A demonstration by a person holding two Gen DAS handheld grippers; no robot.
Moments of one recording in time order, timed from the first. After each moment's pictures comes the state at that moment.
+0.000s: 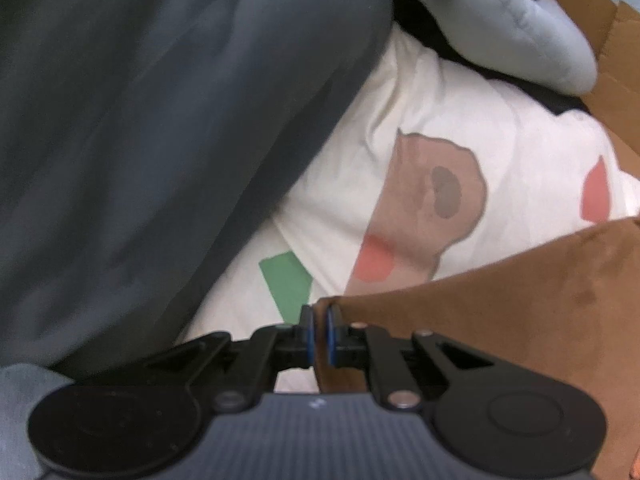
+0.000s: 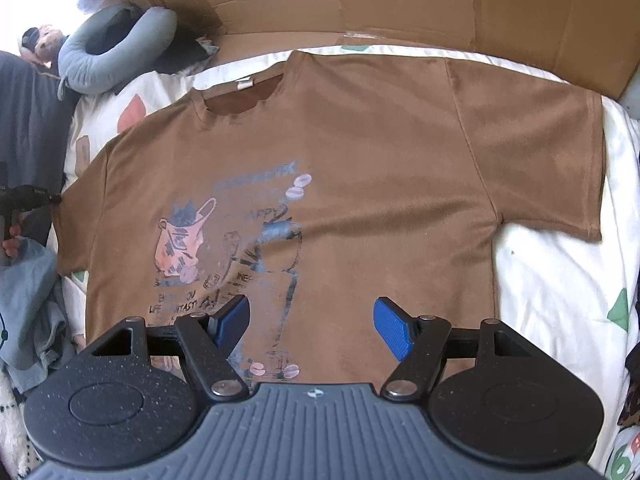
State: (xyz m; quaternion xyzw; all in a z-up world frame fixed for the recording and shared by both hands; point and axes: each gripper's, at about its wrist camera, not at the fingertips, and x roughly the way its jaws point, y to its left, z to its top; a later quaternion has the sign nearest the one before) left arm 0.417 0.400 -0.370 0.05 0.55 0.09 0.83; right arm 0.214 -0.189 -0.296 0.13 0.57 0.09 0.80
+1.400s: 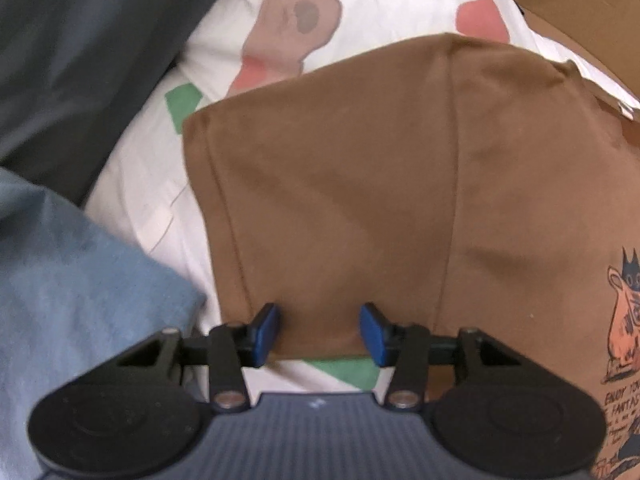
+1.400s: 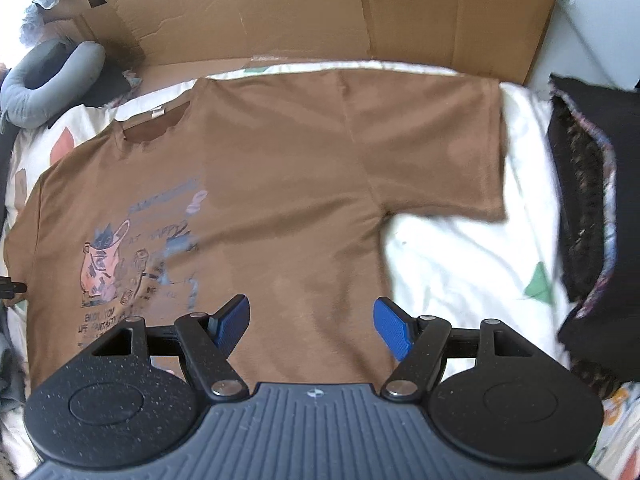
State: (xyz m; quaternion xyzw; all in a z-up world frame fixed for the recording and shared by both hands) left arm 0.303 0.315 -0.392 0.05 0.61 0.06 0.79; right arm 0.188 -0.246 -0.298 0.10 0.55 0.00 0.83
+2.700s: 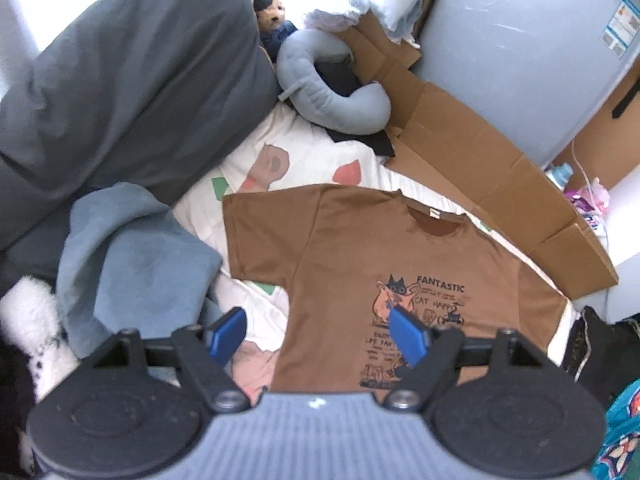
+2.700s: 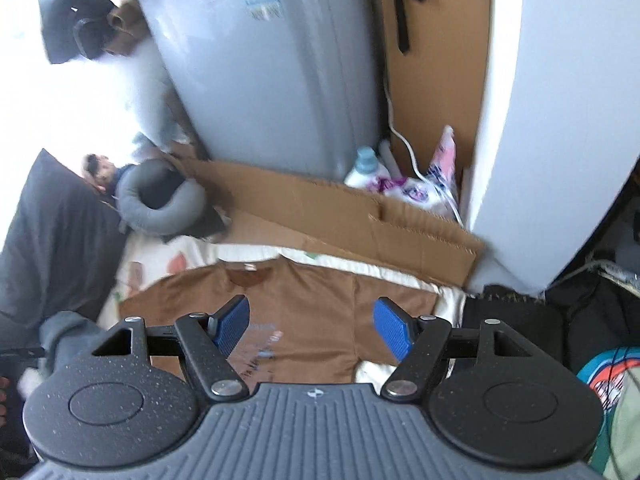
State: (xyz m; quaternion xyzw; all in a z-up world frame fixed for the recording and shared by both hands) left arm 0.138 0.278 -0.040 -0.07 0.54 0.01 0.84; right arm 0.177 -0.316 0.124 0.07 0.45 0.08 0.89
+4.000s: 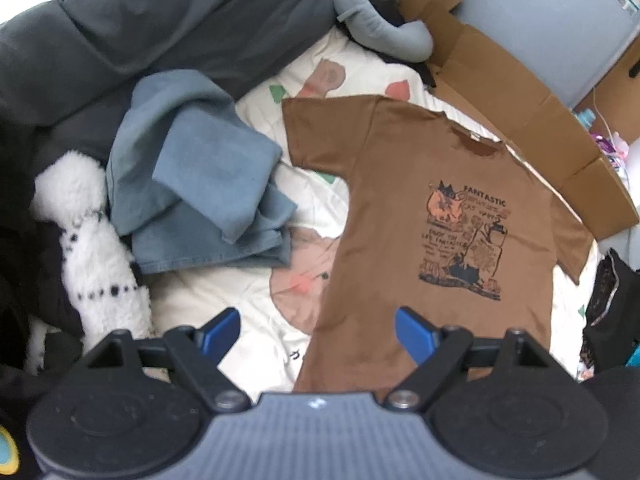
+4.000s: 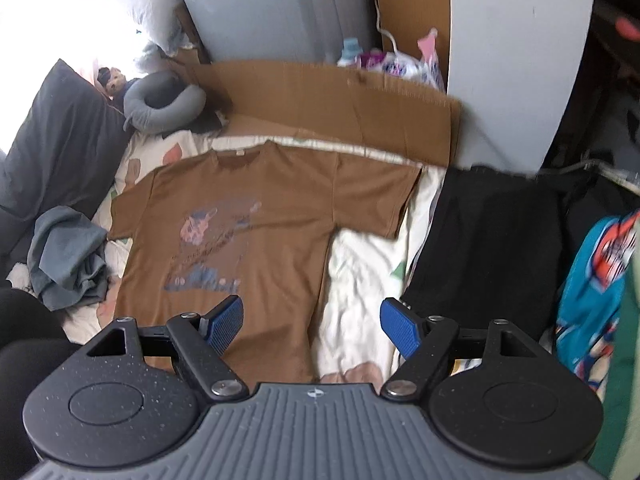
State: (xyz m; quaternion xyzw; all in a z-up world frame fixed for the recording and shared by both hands) left arm -0.002 0.348 -0.114 -0.06 0.58 0.02 0.81; right arm -0.006 -0.389 -0.042 0.05 0.49 0.12 0.86
